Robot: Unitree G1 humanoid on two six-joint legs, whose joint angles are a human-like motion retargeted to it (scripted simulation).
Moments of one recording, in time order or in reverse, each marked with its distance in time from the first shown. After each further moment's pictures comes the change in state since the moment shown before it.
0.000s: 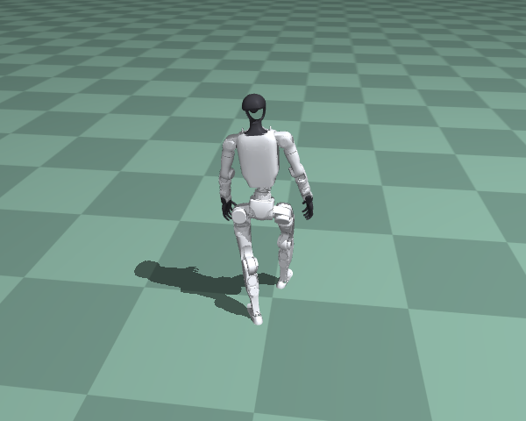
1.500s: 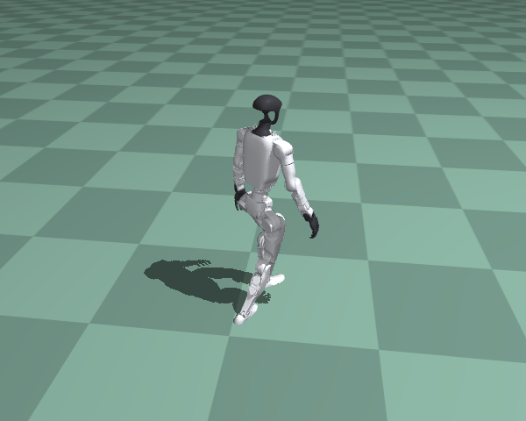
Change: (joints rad) left arm 0.046 -0.033 0.092 0.048 -0.078 0.055 -0.015; right arm -0.050 -0.101 -0.027 -0.052 -0.070 0.015 -0.051; waist 0.116 0.079 0.147; left_leg -0.518 -0.071 -0.456 0.402 0.083 -0.129; right_leg 0.656 0.252 0.473 0.107 -0.476 -0.042
